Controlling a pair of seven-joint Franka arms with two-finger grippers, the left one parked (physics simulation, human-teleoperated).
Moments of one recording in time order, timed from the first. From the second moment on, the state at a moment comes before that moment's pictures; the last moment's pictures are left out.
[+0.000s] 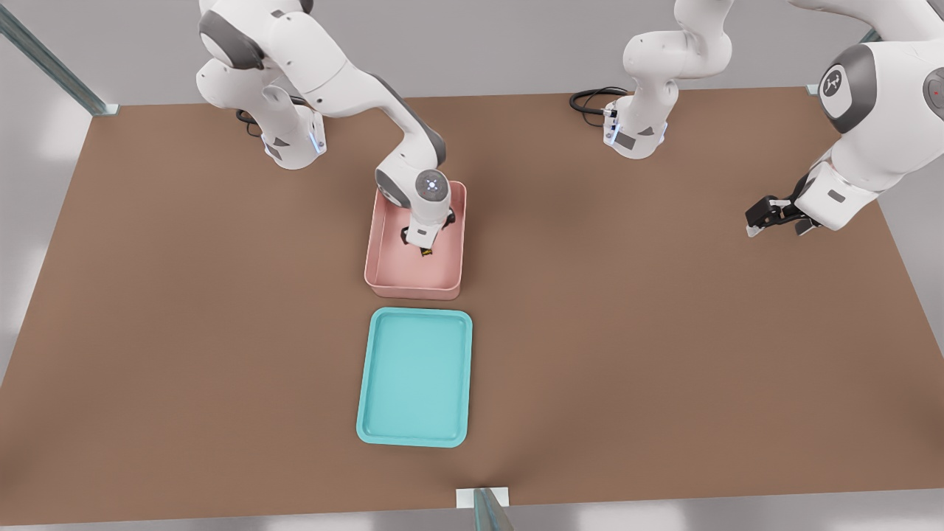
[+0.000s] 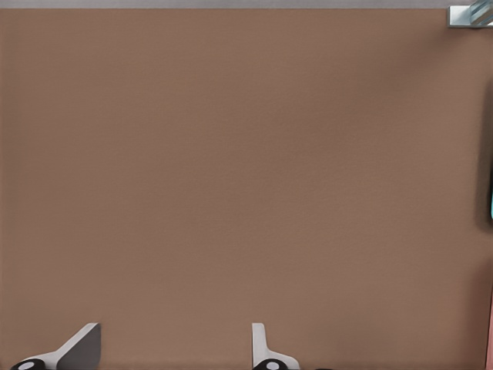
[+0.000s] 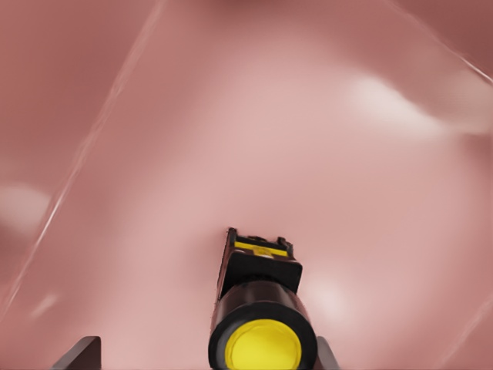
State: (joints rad) arm 0.77 0.42 0.11 -2.14 -0.01 2.39 0.44
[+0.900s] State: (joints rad) arm 0.78 0.45 0.06 -2.13 -0.01 2.49 0.50
